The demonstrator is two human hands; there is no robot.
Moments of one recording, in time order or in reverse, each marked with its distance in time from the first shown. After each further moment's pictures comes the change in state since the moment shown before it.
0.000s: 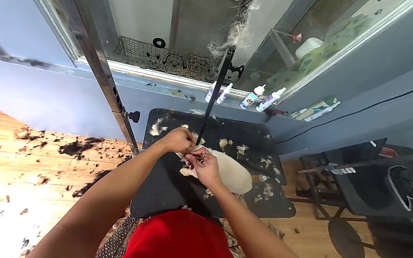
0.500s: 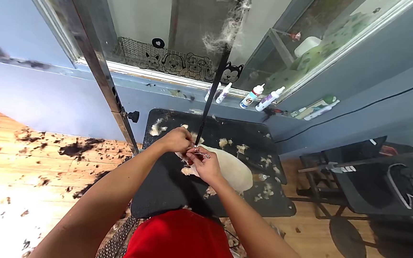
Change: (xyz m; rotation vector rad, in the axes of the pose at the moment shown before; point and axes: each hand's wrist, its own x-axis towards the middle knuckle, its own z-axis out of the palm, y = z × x) left_hand -0.003 -0.001 0.000 -0.028 0.004 0.006; right_hand 0.010 0.000 -0.007 -0.068 -0.098 -0.090
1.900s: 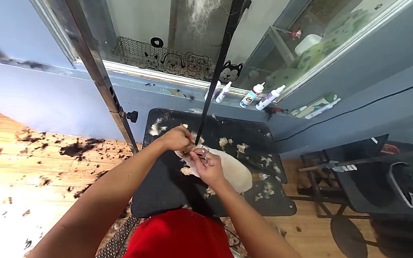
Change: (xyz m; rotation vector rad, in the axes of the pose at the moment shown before) left_hand 0.004 -0.002 0.000 -0.063 0.008 -0.034; right_hand -0.008 0.012 -0.005 -0.172 0.135 -0.272
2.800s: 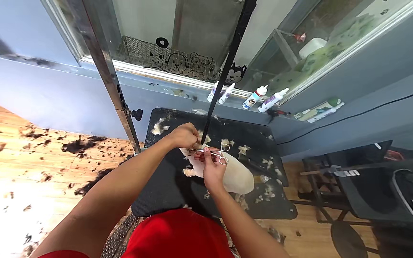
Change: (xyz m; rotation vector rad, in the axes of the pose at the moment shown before) left_hand 0.009 0.019 0.001 0.064 0.005 -0.048; right_hand -0.012 -0.013 0.015 0.429 0.330 0.435
